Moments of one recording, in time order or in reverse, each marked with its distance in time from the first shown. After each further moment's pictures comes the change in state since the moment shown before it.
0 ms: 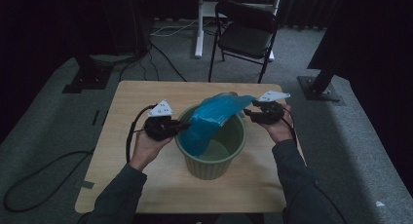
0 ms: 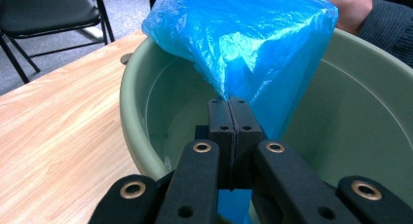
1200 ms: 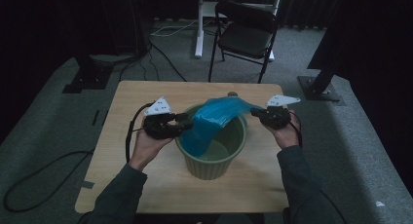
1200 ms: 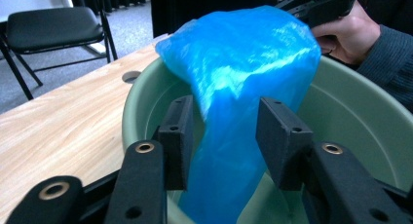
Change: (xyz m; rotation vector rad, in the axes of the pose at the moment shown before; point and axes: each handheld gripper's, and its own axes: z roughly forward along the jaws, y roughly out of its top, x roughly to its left) left arm -0.006 0.011 -0.007 -0.072 0.003 -0.005; right arm 0.005 -0.008 -0.029 -0.050 0.074 0.026
